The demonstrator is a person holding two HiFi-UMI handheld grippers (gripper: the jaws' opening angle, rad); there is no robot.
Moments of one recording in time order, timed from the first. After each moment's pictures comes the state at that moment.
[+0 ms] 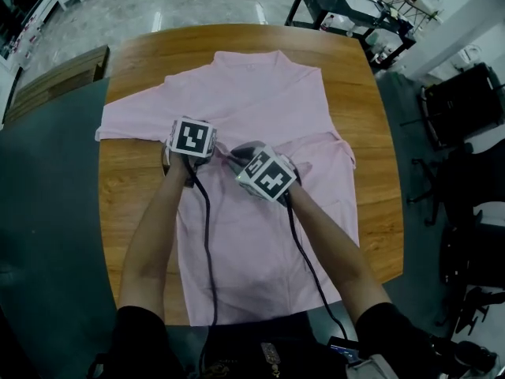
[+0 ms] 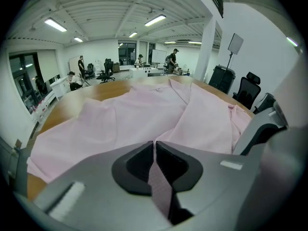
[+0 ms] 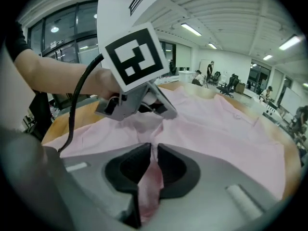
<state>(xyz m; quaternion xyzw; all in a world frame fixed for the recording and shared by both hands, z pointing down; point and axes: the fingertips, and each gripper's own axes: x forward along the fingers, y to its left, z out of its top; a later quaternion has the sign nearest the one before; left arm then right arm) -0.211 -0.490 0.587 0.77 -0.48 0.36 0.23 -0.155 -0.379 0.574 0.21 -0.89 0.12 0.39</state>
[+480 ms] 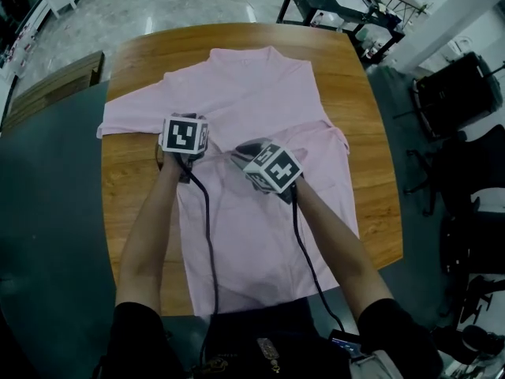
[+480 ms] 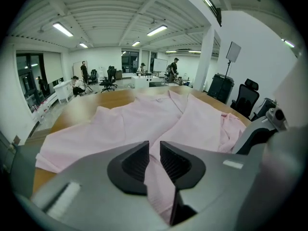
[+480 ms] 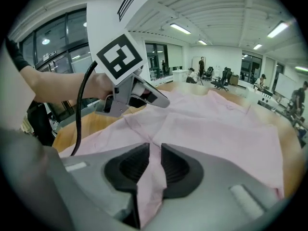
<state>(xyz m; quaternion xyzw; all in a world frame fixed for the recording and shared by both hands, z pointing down) -0.220 -0.463 0.560 0.78 -0.48 0.32 0.24 -0.138 -0.356 0.562 0.24 -0.88 0.17 0.37</state>
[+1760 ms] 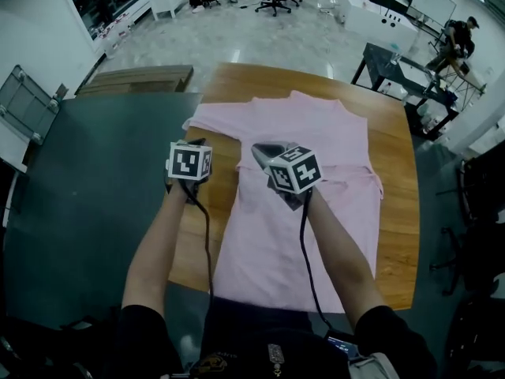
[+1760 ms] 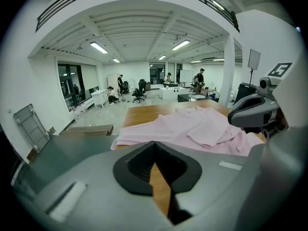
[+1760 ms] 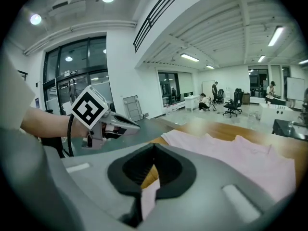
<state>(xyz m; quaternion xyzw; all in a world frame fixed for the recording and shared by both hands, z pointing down) -0.393 -0.321 0.432 0.69 -0.64 0.27 0.21 -0.254 -0.316 0.400 0.20 -0.95 0.13 0.21</state>
